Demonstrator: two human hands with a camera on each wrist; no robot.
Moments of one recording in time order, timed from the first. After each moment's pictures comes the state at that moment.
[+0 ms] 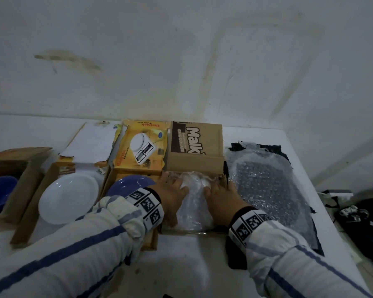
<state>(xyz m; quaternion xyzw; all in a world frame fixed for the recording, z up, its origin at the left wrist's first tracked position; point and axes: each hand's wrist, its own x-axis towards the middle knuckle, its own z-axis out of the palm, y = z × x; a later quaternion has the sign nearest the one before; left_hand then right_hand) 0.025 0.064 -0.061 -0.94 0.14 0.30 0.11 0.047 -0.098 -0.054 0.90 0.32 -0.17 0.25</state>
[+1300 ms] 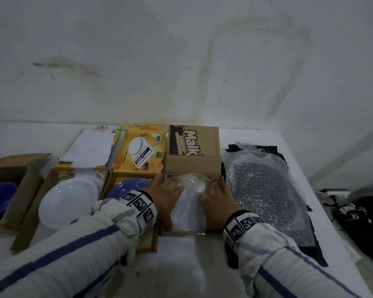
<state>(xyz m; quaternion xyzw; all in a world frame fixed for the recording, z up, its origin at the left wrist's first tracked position) 0.017 0.074 -0.058 -0.95 0.13 0.28 0.07 0.042 -0.096 -0.067 0.91 0.32 -0.18 0.19</state>
